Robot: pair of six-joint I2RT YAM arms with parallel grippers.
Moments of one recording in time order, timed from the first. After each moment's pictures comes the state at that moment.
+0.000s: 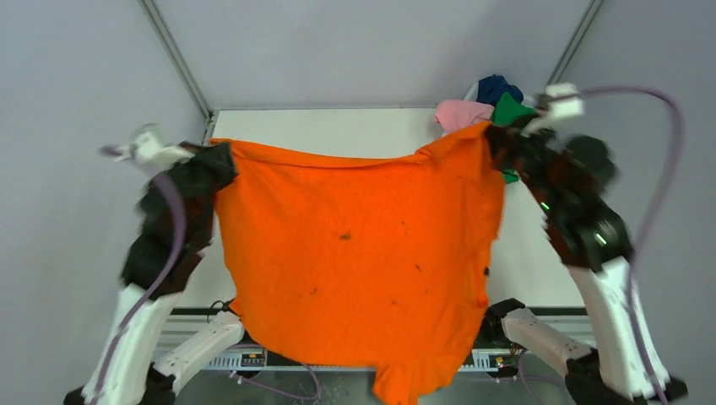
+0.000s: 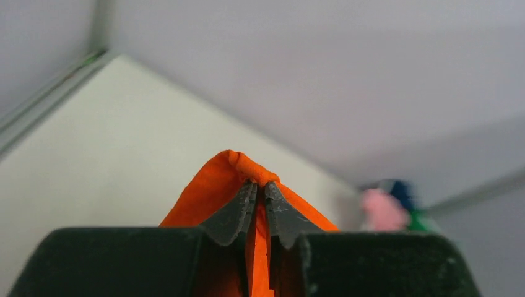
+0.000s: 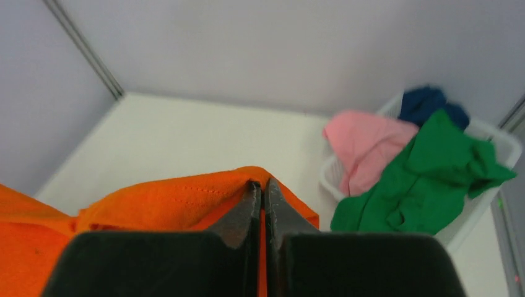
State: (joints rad) left arm -0.47 0.72 1.35 -0.54 -0.55 -0.60; right arm 0.37 0.88 1.52 -0.60 0.06 0.12
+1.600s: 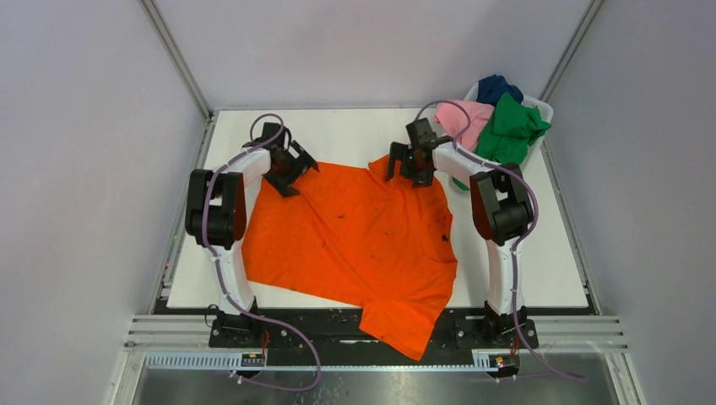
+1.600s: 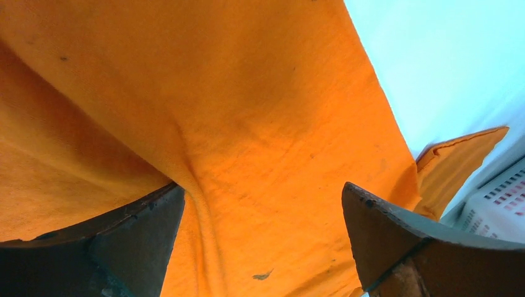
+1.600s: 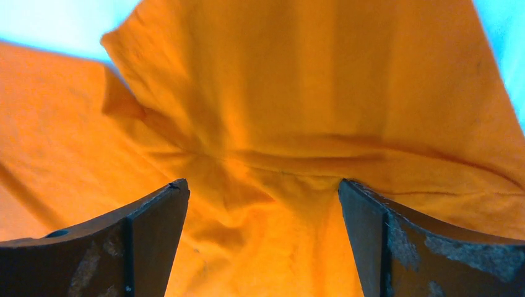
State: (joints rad) left arm -0.11 1.99 1.37 -0.48 0.18 -0.89; right arm 0.39 2.10 1.53 -0.49 -0.10 0.52
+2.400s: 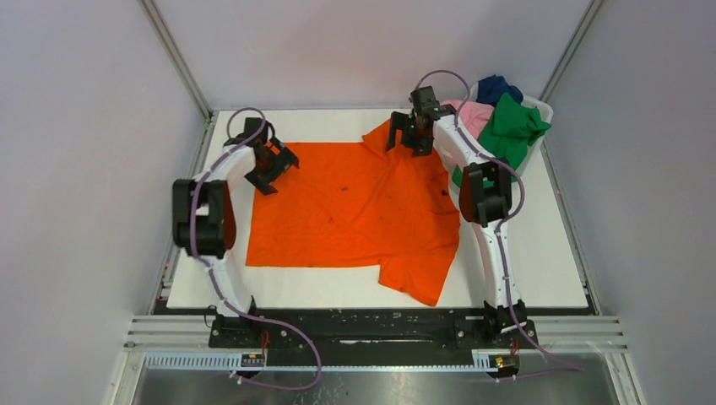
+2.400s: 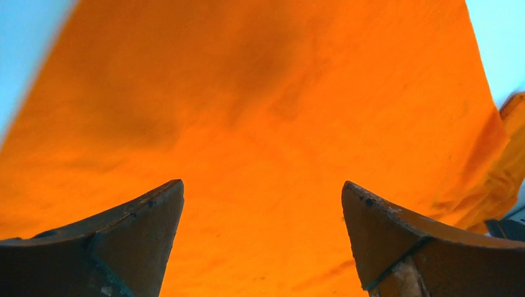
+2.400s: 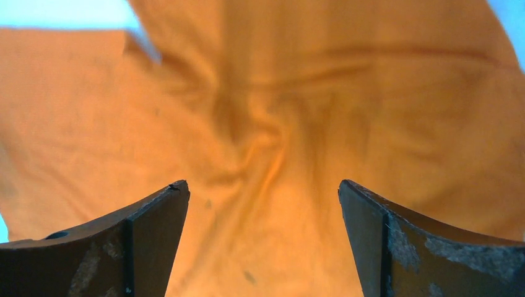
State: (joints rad) left arm -0.05 1.99 1.48 -0.59 0.08 -0.88; right arm 0.30 2.54 2.33 -0.78 -0.17 0.44
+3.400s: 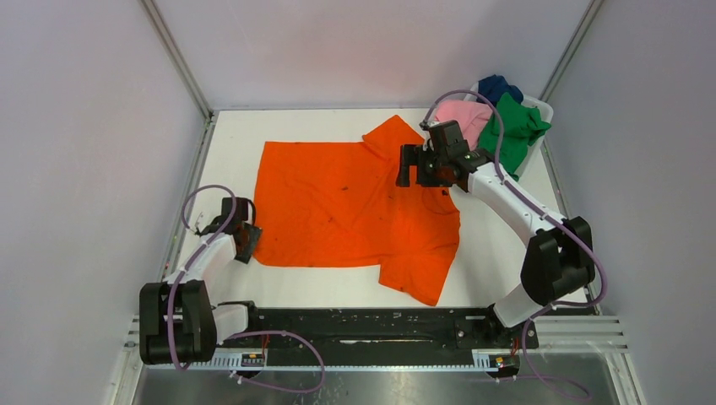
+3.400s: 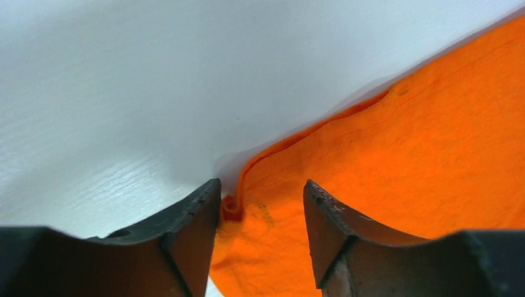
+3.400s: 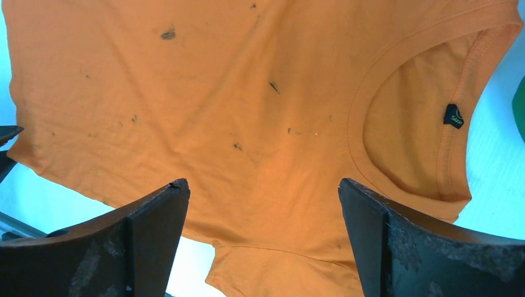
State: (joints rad) left arm 0.05 1.17 0.52 -0.50 -0.30 -1.13; right arm 0.42 1.58 1.29 -0.57 -0.13 0.36
